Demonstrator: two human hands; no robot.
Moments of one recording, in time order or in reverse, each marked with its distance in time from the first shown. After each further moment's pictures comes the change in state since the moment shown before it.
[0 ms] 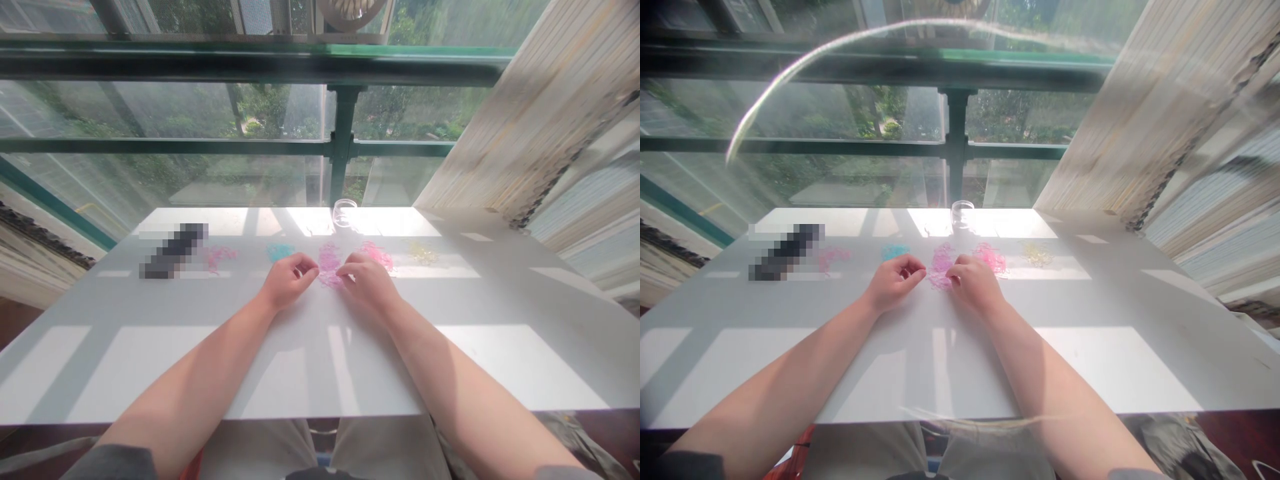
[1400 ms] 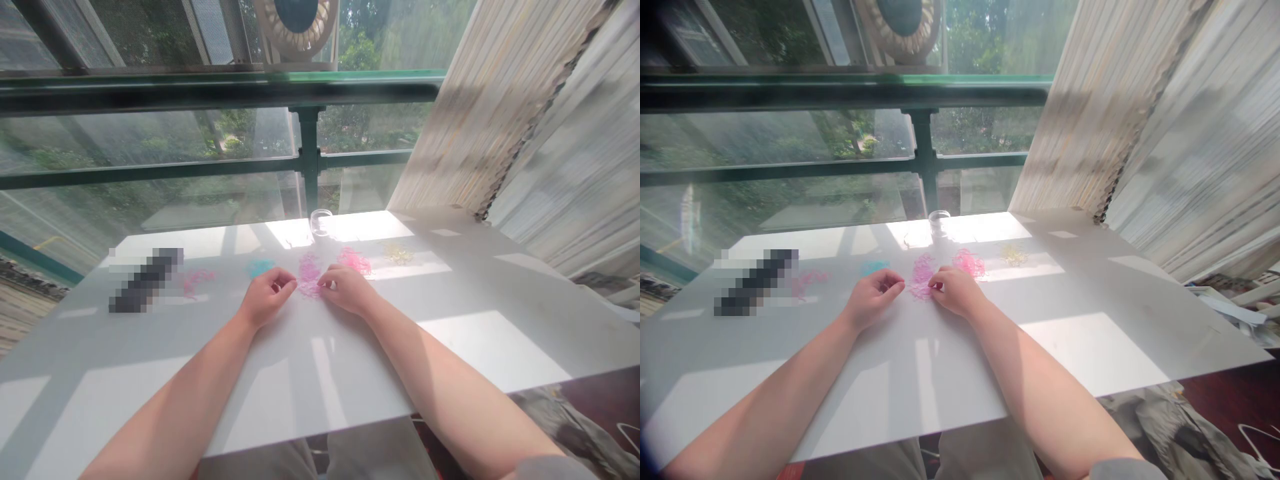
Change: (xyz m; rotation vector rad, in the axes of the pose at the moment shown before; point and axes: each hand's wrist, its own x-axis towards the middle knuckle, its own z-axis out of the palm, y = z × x) left_hand 0.002 -0.005 -0.003 0.031 -0.006 -0.023; right_hand 0.001 0.004 0.000 0.212 -0.073 0.104
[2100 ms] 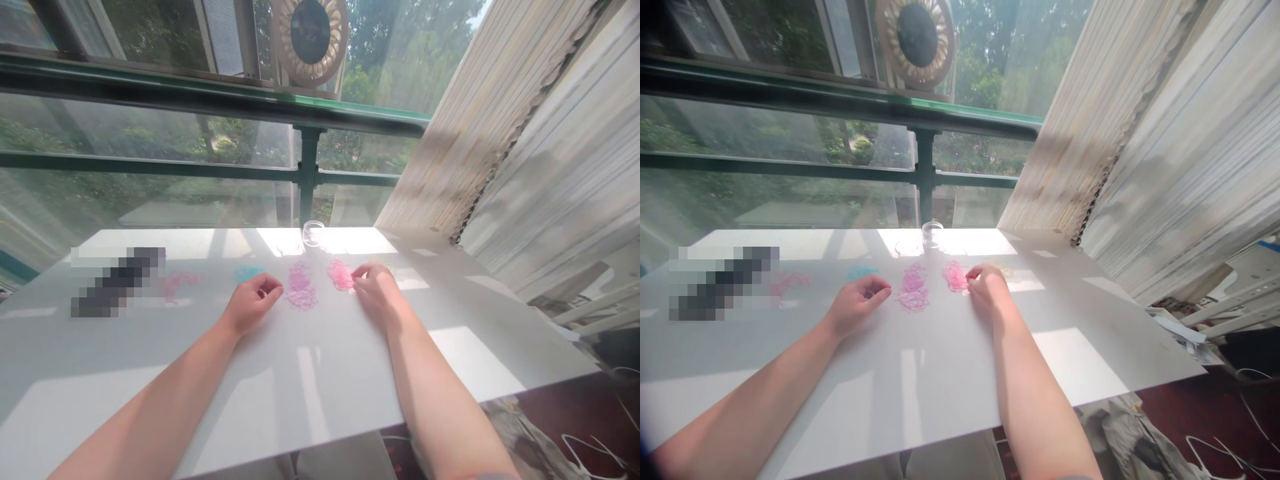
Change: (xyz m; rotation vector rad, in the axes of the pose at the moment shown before) left_hand 0.001 -0.002 -0.004 -0.026 0.034 -0.020; right_hand -0.015 0.054 -0.054 -0.041 0.287 0.444
